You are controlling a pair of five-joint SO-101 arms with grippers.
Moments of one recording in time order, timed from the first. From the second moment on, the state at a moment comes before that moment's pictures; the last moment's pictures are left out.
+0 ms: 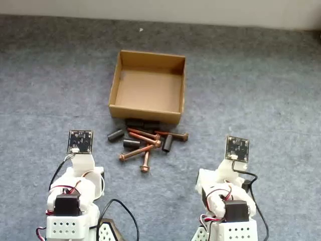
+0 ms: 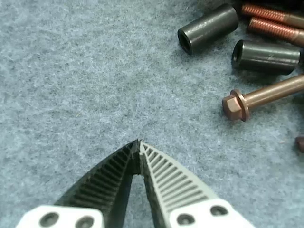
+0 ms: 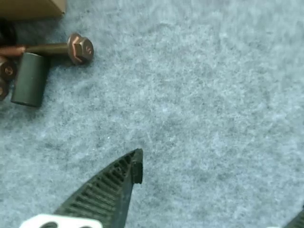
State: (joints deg) left arm -5.7 -103.7 95.5 76.3 5.8; right arm -9.4 -104.7 95.7 72.2 -10.8
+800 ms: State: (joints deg) left arm -9.5 -103.7 91.3 74.4 -12.0; right arm 0.0 -104.7 95.4 69.1 15.3
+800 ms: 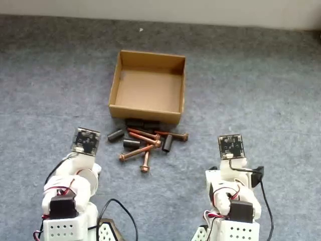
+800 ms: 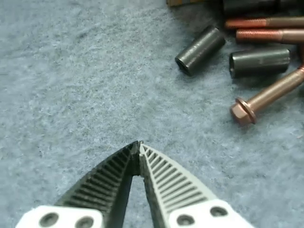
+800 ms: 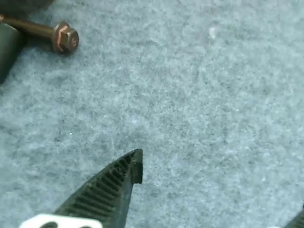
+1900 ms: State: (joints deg) left arm -18.3 -103.7 91.3 70.7 -12.0; right arm -0.4 -105.2 78.3 73.4 15.4
